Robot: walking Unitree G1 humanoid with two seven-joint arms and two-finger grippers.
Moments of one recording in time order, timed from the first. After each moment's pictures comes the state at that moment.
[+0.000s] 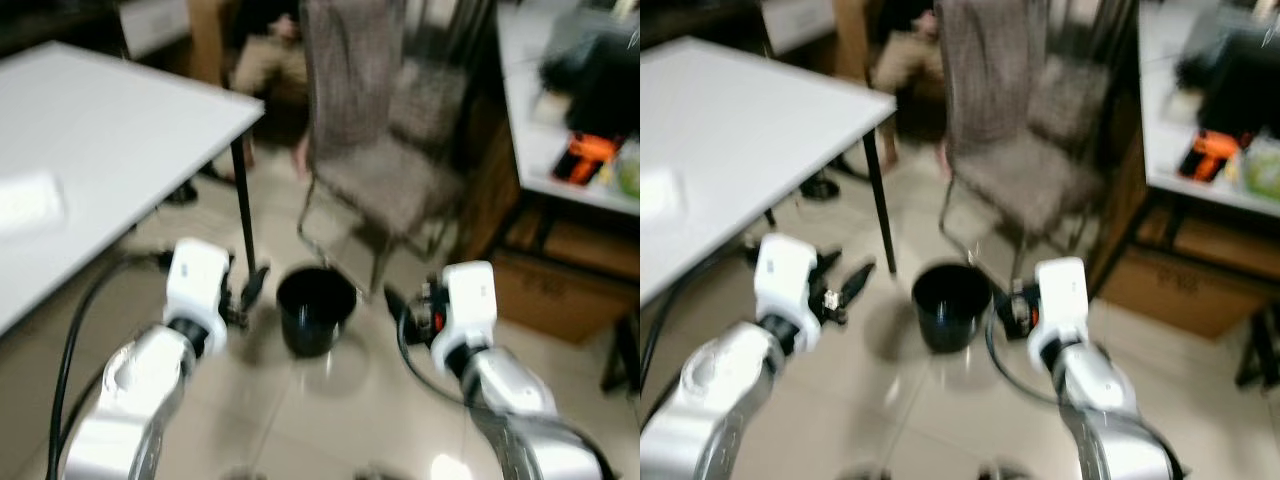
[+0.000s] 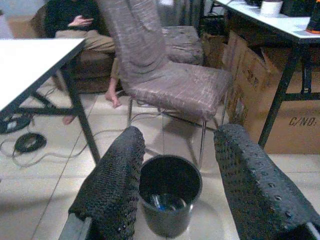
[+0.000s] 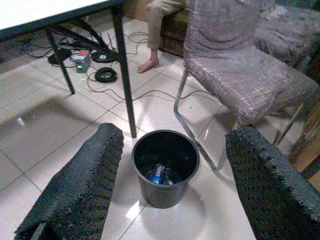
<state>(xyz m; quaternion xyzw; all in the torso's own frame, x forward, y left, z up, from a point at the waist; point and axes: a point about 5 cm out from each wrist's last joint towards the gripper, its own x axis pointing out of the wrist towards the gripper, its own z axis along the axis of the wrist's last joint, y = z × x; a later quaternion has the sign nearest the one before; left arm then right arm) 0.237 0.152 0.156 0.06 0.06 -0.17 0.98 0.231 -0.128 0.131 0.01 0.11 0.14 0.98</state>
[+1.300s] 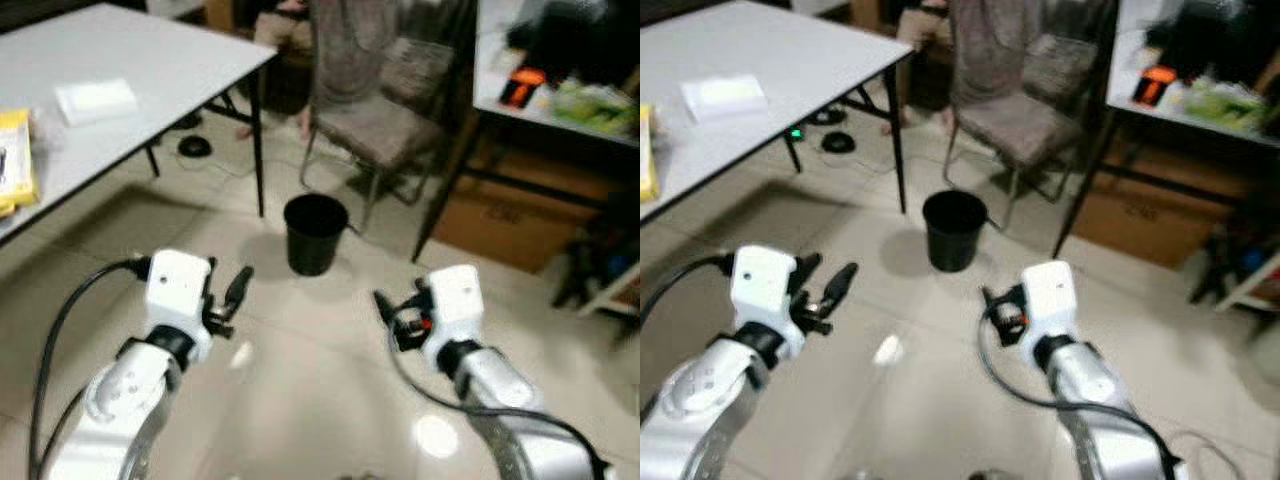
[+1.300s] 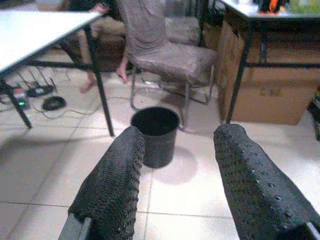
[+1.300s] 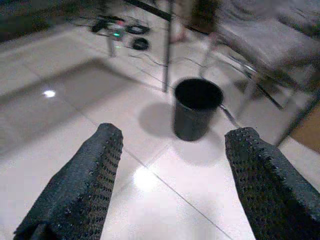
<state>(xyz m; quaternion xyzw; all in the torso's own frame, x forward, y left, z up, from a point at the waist) 0.225 0.167 0.159 0.06 0.05 -0.12 0.99 0.235 -0.115 0.125 0.00 0.12 0.20 0.97</state>
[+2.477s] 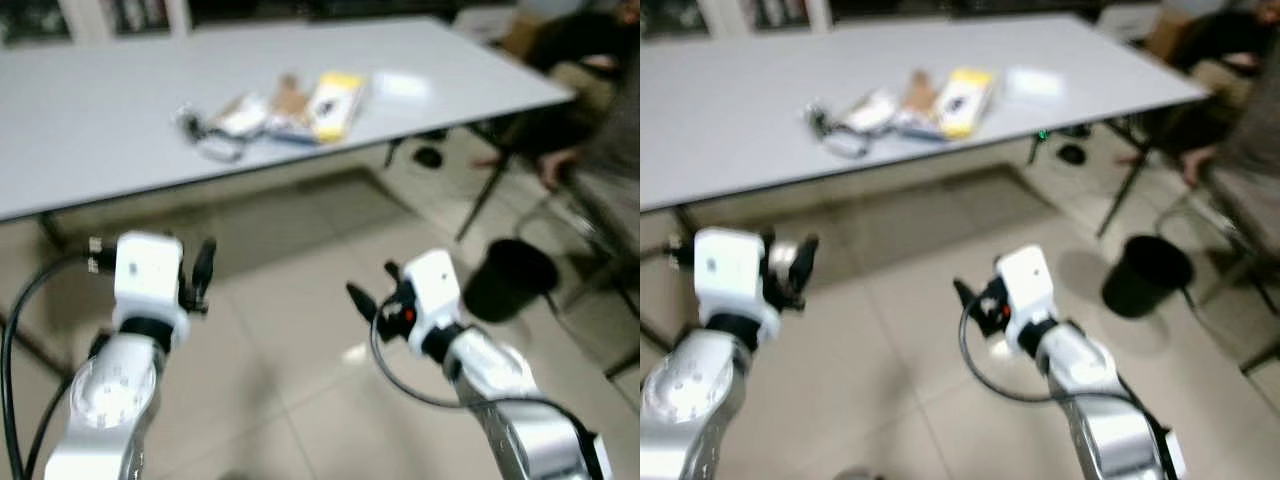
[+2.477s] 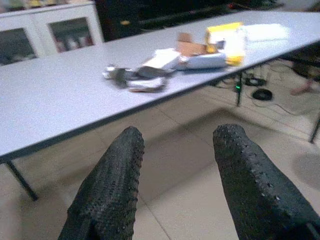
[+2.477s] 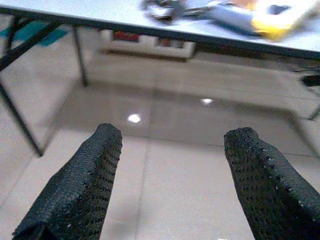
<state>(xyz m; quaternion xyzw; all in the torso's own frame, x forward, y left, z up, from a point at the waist) 0.227 0.180 0.178 0.11 0.00 -0.02 0.99 0.248 -0.105 0.130 -0.03 0.08 0.28 0.96</state>
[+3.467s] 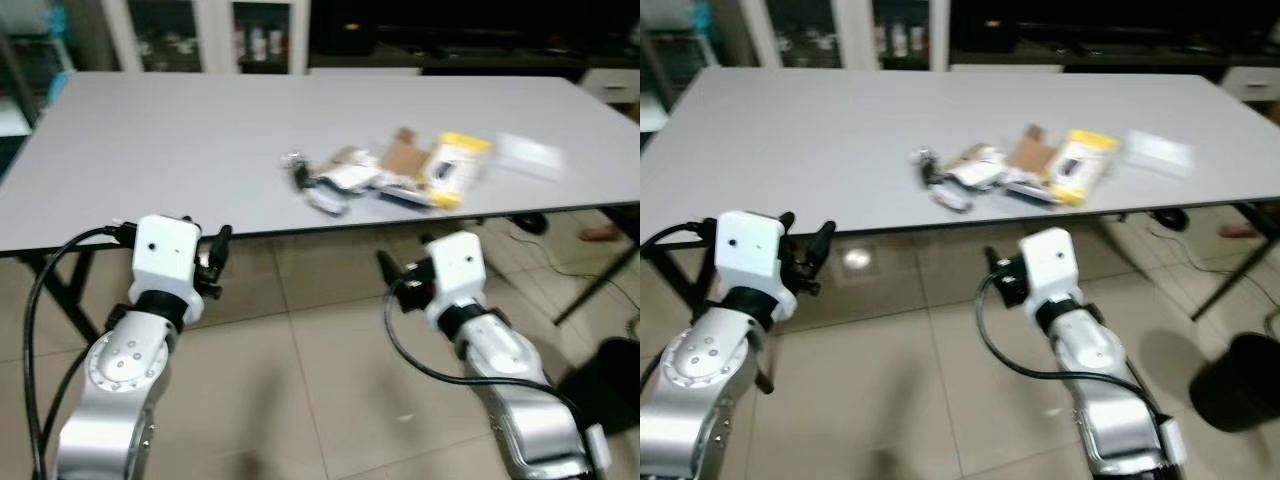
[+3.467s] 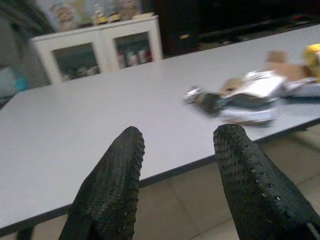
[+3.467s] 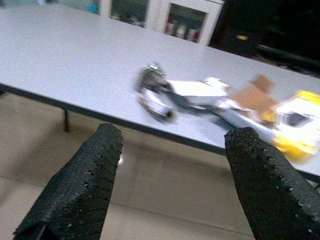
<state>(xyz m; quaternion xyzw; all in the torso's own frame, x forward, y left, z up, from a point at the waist) 0.247 0.175 0.179 0.12 -0.01 -0.05 0.99 0.265 -0.116 0.140 -0.06 0.02 0.18 0.98</state>
